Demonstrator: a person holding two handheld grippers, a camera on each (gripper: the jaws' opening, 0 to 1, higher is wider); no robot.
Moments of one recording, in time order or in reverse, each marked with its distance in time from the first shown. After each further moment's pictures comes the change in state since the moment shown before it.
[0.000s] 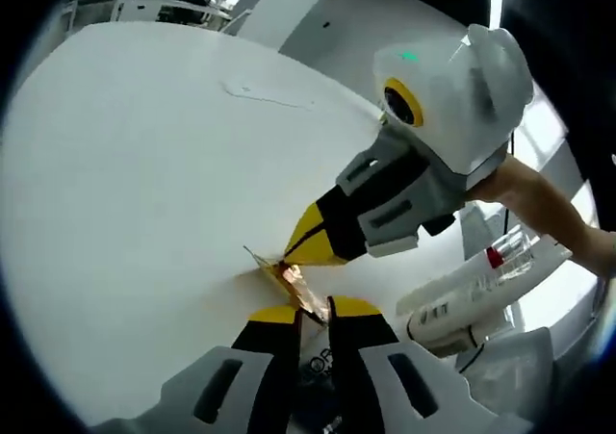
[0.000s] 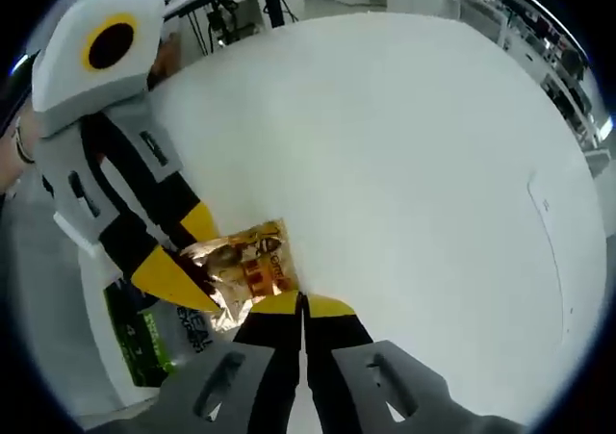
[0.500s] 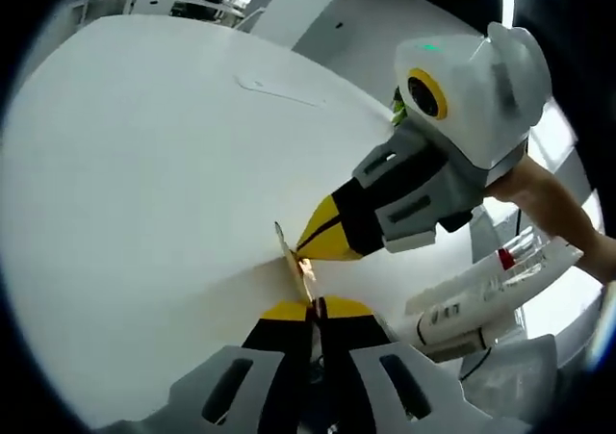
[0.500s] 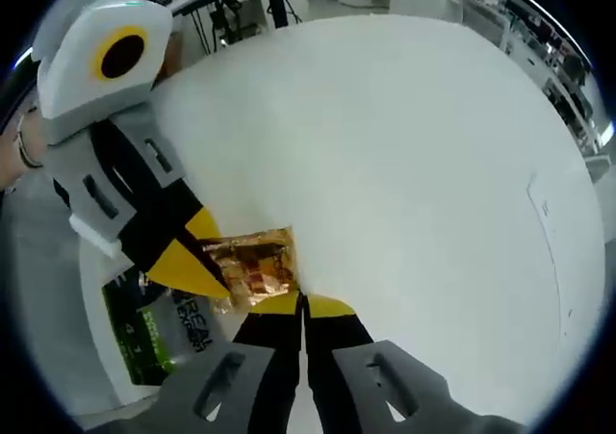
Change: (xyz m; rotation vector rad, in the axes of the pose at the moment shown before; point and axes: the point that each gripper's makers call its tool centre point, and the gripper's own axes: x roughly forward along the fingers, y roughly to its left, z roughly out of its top) left arm -0.002 0.009 -0.006 -0.025 -0.007 0.056; right arm 0.000 0.000 0.002 -0.018 0.001 -0.005
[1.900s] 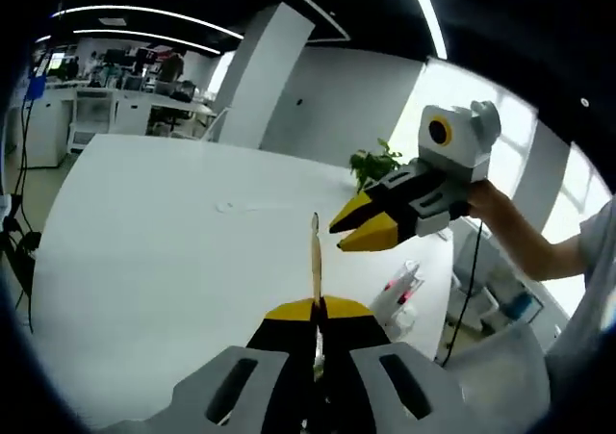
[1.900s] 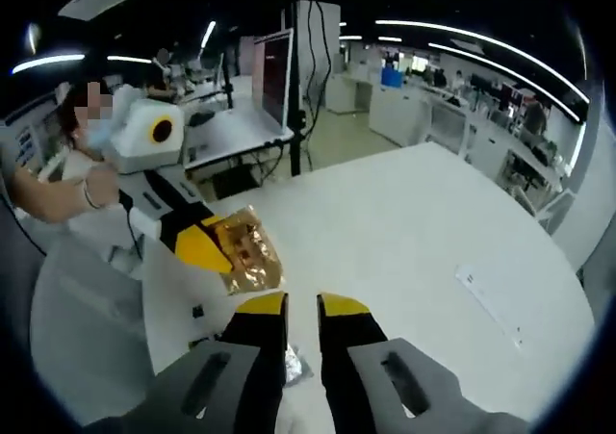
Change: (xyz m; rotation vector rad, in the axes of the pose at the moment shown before) left arm -0.152 -0.086 0.045 0.228 -0.383 -0.027; right arm -0.187 0.072 0.061 -0.037 -0.513 -0.137
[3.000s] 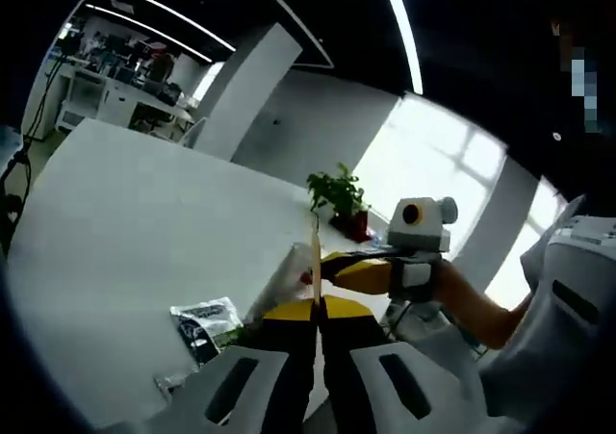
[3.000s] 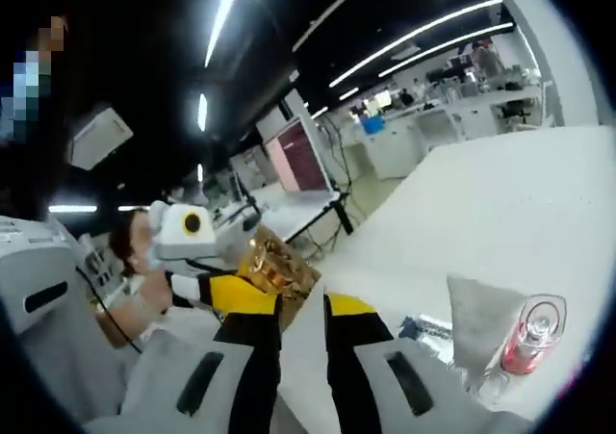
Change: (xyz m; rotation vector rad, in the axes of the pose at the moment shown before) left arm -0.070 -0.093 -0.042 -0.111 -0.081 -0.161; right arm -0.048 0.131 -0.012 0.531 -0.477 0.176
